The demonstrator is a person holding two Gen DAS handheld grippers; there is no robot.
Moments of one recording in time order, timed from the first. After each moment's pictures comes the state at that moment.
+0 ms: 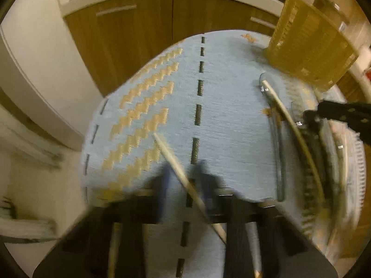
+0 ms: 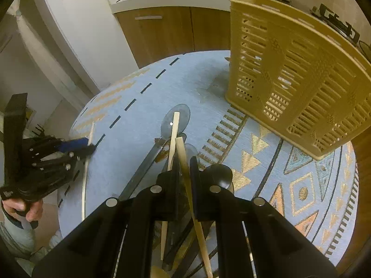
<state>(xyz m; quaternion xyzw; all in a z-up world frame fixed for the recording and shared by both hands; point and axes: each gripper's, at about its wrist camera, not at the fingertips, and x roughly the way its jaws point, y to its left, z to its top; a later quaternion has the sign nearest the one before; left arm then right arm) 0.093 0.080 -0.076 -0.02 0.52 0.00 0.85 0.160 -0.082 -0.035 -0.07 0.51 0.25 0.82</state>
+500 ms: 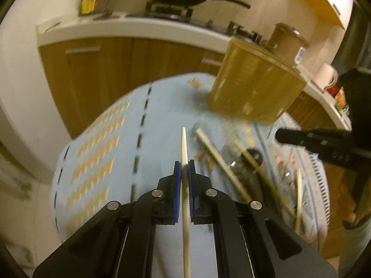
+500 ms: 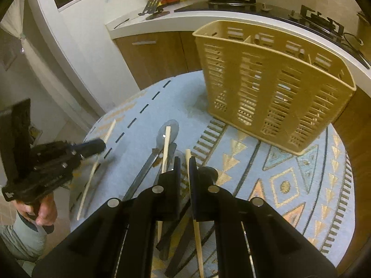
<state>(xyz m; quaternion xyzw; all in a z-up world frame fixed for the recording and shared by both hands) 0.088 0.053 -0.025 -0.08 0.41 -0.12 0.90 0.149 -0.126 -0.009 -0.02 0.48 0.25 0.84</state>
